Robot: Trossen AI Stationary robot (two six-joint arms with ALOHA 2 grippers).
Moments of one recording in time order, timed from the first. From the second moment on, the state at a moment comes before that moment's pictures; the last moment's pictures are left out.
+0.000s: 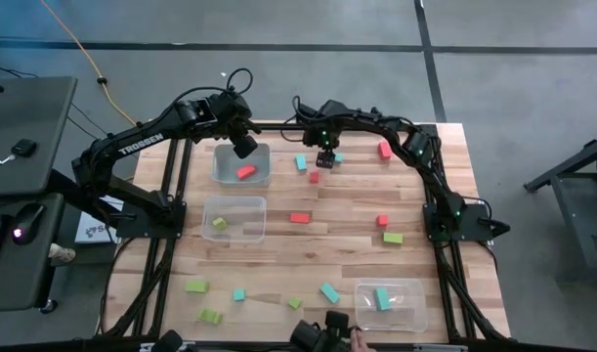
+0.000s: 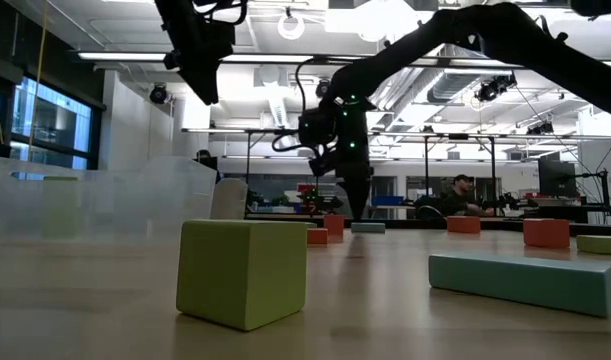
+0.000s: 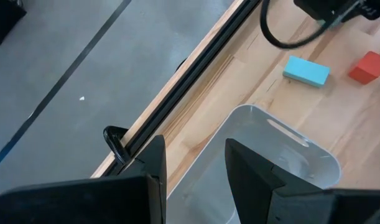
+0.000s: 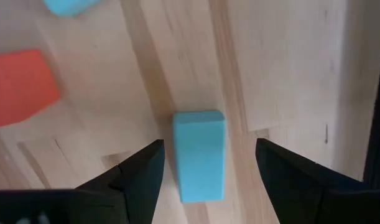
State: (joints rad) left arm 0.65 1.37 1.35 -0.97 -0.34 0.00; right arm -0.55 2.34 1.98 -1.21 0.05 -0.36
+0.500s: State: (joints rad) left arm 0.65 1.37 1.35 -0.97 -0.35 0.00; right arm -0.54 2.39 1.98 -1.23 0.11 -0.34
